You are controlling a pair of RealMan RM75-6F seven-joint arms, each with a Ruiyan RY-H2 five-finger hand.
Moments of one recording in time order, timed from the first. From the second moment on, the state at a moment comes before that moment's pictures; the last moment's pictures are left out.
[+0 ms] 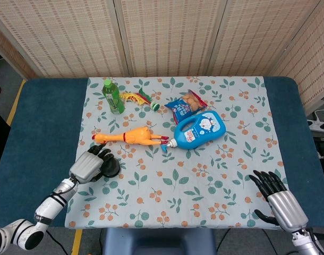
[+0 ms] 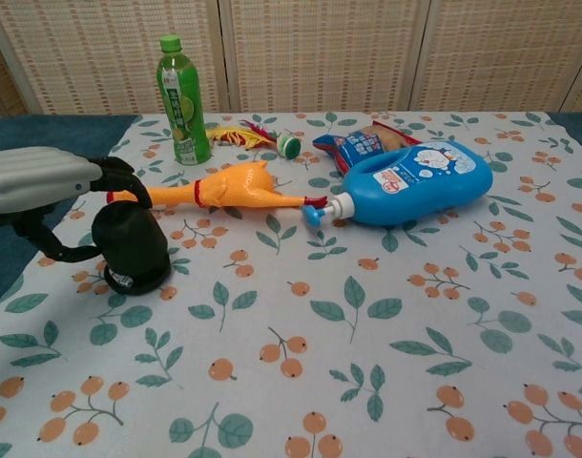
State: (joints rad) left arm -0.68 -1.31 0.00 -1.59 1.31 0.99 0.35; right arm 0.07 -1.07 -0.11 -1.69 -1.76 1.45 -0.04
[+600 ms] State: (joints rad) left arm -0.64 -1.24 0.00 -1.49 1.14 0.93 0.43; right arm 0.06 -1.07 -0.11 -1.69 -1.76 1.45 -0.05
